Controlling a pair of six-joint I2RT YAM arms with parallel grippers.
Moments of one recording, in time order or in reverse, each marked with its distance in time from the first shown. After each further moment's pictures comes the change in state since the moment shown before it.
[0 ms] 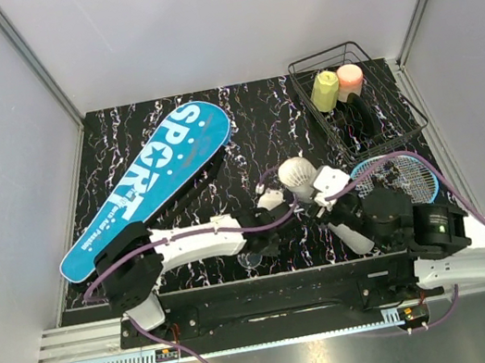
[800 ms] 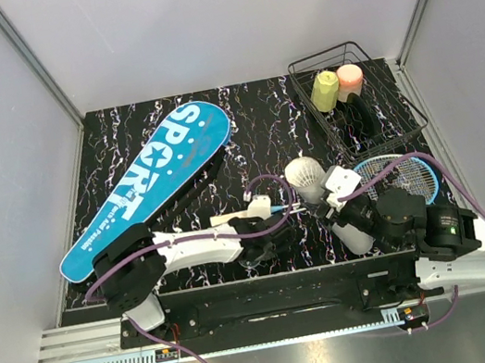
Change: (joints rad) left arm -0.020 0.007 -0.107 0.065 -0.105 -0.159; right arm 0.001 -0.077 -0.019 0.007 -0.034 0.001
